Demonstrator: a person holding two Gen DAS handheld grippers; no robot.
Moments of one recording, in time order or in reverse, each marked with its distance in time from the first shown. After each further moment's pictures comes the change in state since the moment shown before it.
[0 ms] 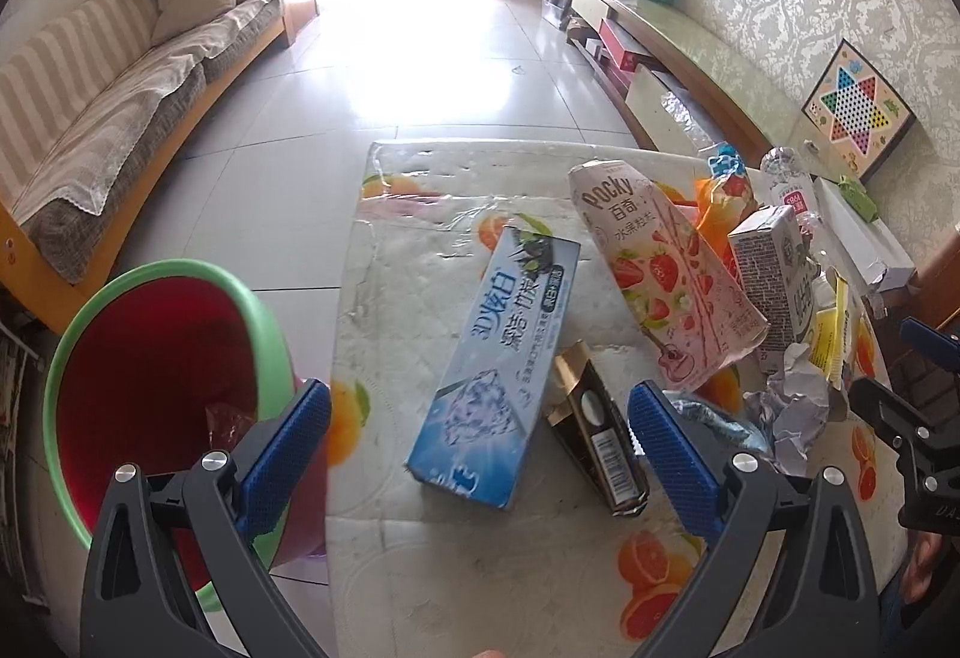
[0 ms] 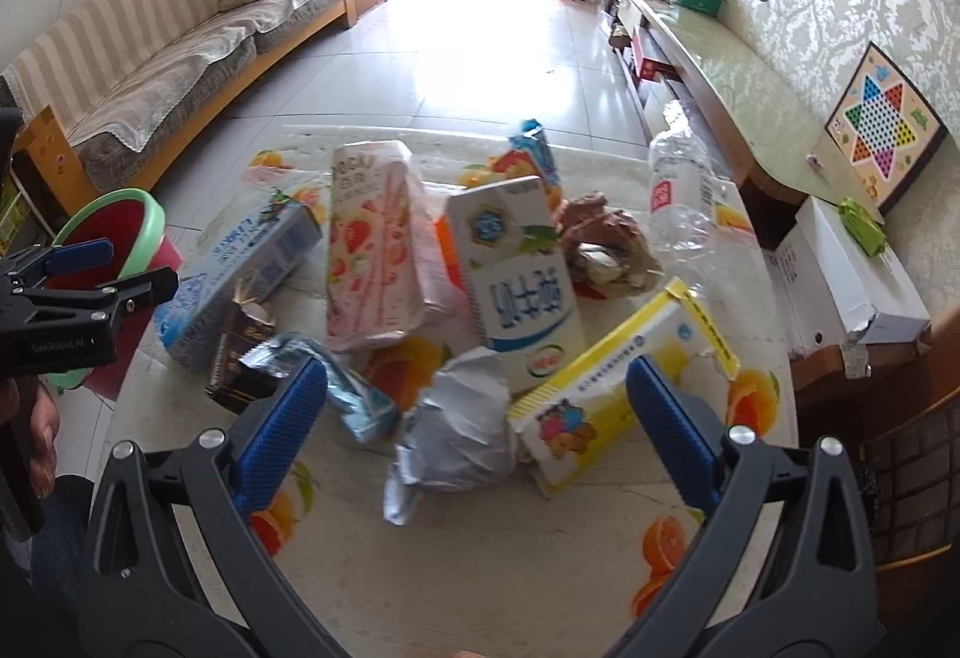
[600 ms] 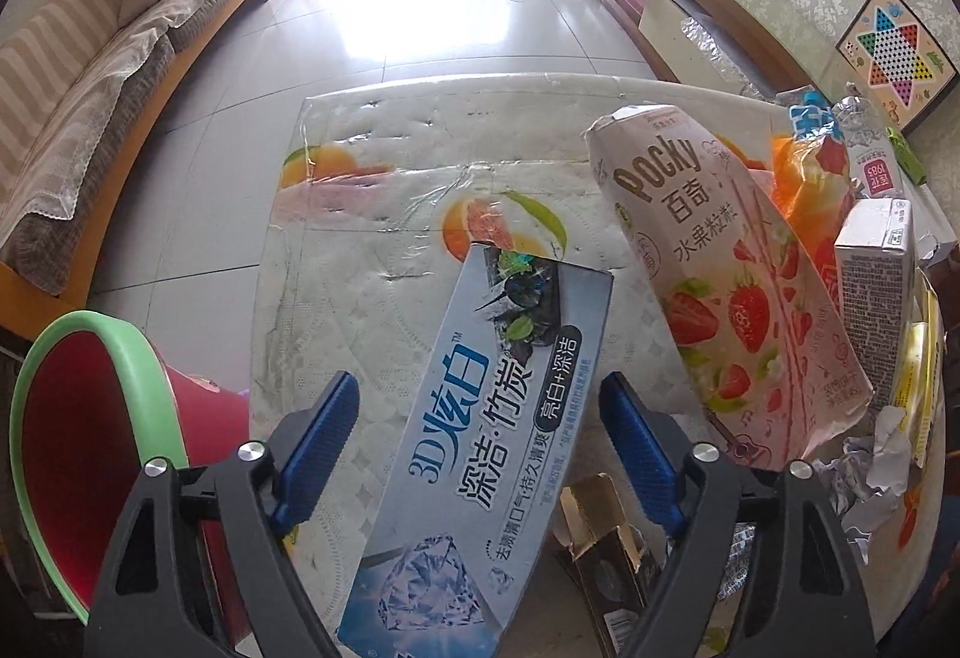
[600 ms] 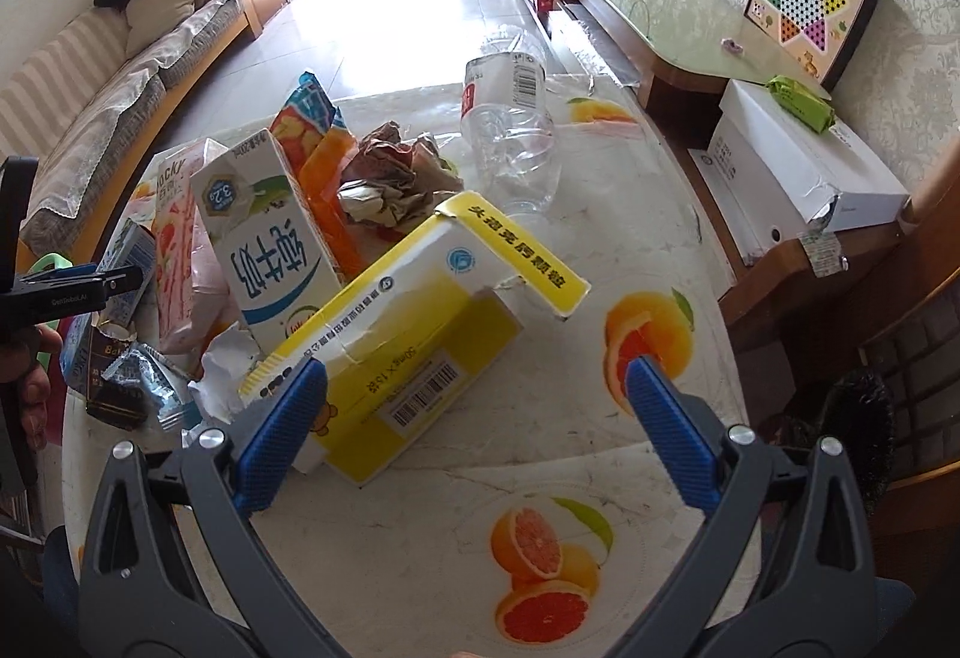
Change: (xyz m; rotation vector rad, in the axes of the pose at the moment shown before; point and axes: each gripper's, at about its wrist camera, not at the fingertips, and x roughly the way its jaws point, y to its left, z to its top) left arm 0.090 -0.018 0.043 0.039 0.177 0.044; right arm 0.034 -0.103 -0.026 0.225 0.084 -0.045
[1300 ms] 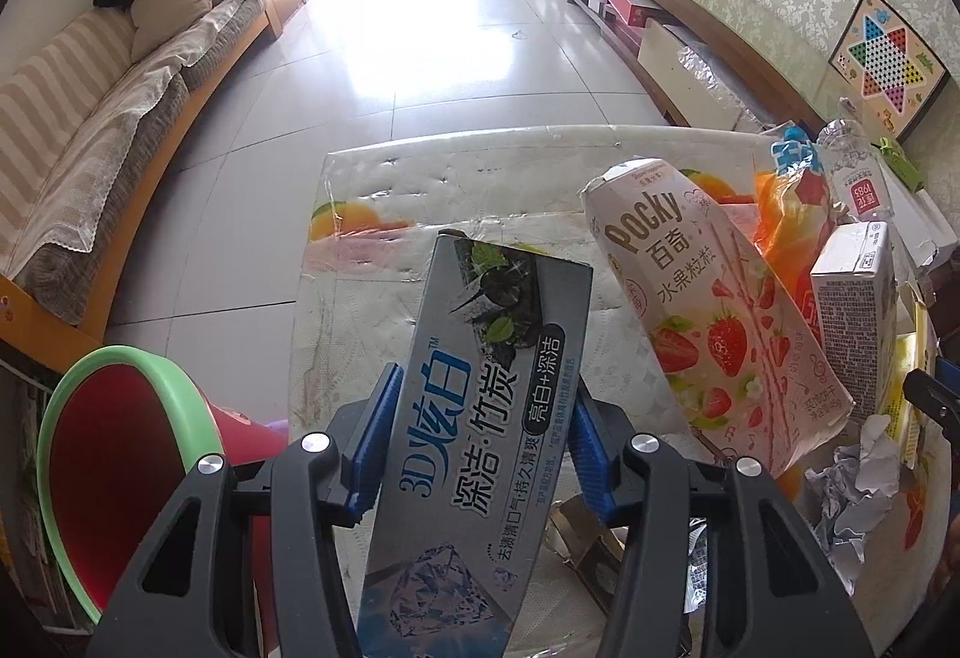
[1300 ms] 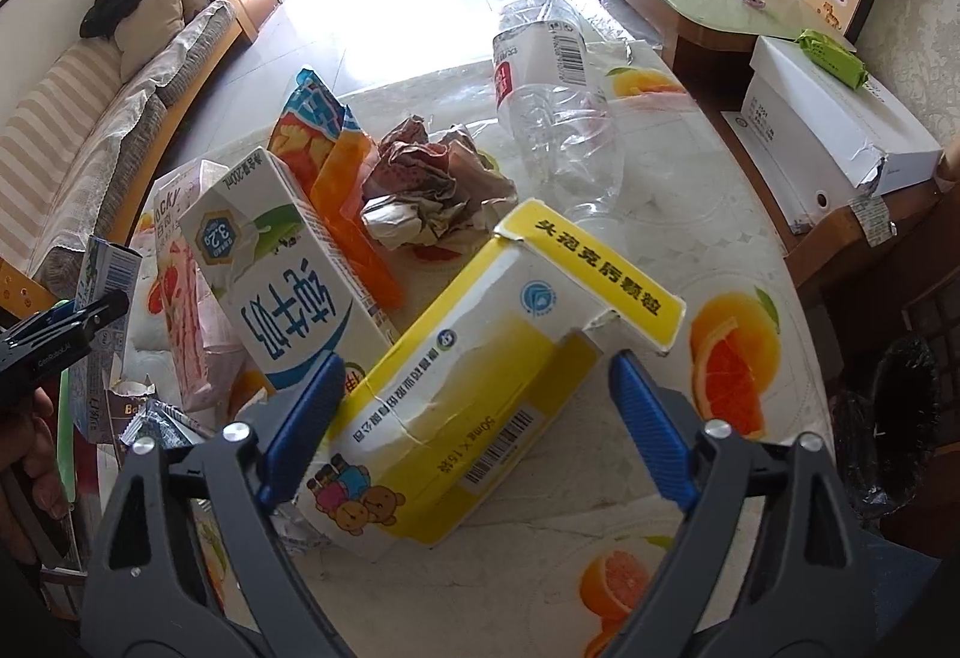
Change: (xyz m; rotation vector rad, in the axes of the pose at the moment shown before) left arm -0.030 -0.002 0.002 0.029 -0.108 0.029; right arm 0.031 0.016 0.018 0.089 0.060 0.061
